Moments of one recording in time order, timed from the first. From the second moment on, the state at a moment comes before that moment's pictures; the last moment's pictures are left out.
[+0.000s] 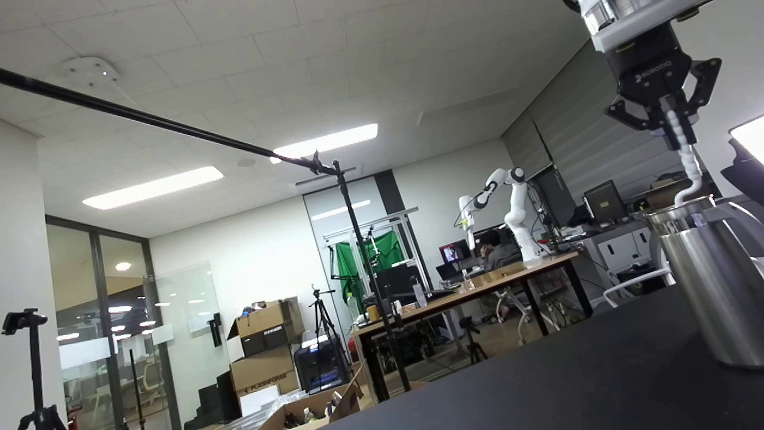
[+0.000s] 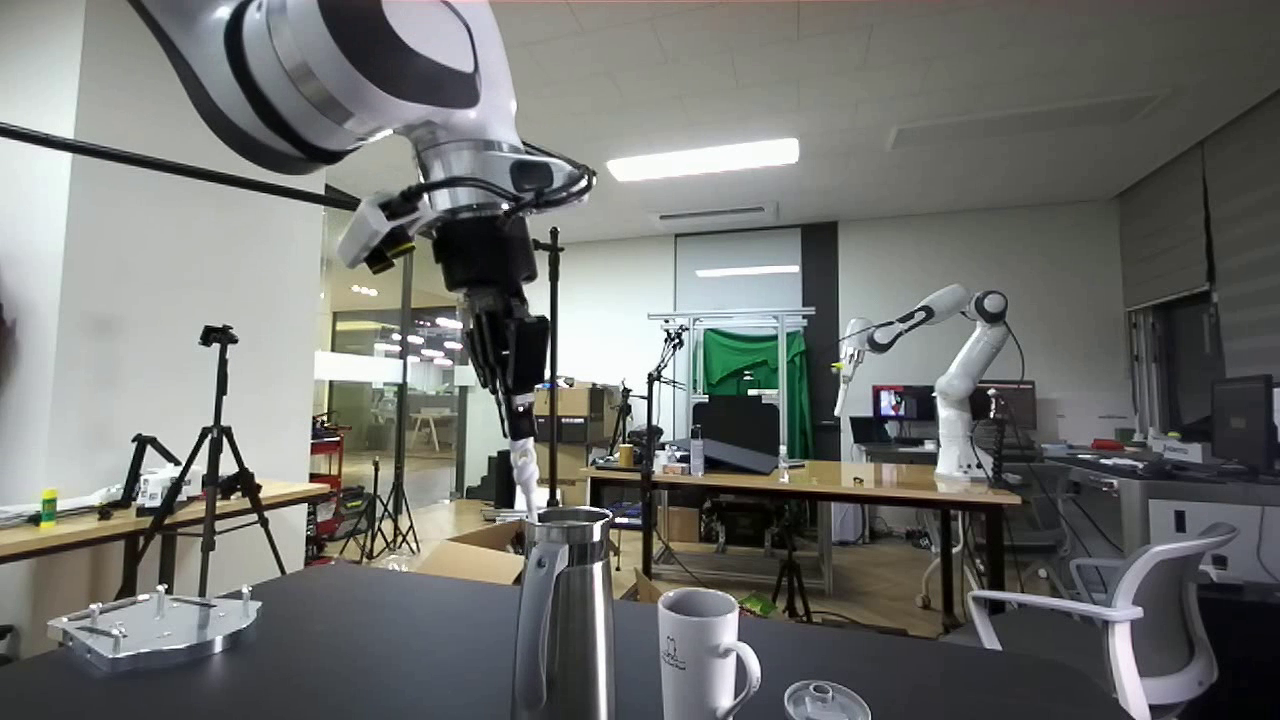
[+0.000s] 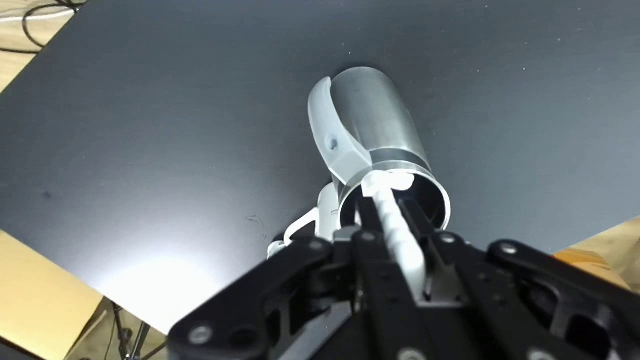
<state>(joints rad) -0.16 -0.39 0.08 -2.63 -0.06 2.48 0.49</state>
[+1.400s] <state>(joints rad) -0.15 -0.24 -0.23 -2.41 0.26 2.15 -0.08</state>
